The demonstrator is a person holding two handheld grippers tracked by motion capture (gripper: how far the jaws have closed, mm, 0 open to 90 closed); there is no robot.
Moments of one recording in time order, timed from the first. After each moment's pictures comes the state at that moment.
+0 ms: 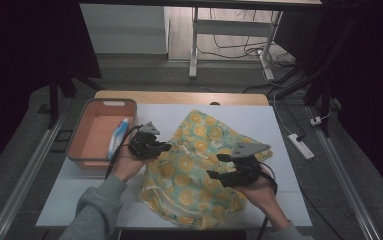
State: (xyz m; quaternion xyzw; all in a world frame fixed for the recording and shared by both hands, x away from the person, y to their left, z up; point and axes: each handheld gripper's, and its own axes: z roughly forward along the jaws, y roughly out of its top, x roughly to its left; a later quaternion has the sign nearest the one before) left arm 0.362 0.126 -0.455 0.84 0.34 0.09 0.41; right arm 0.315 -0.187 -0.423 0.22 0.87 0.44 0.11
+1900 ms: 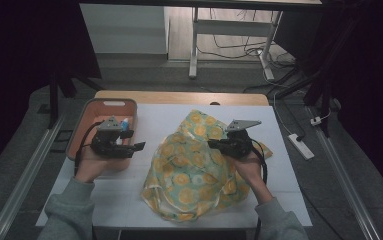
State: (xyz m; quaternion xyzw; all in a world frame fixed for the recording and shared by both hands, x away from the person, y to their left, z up) left arm 0.330 0.207 -0.421 0.81 0.38 0.14 0.42; right arm 0.388 -0.184 -0.434 0.27 0.85 0.45 0.10
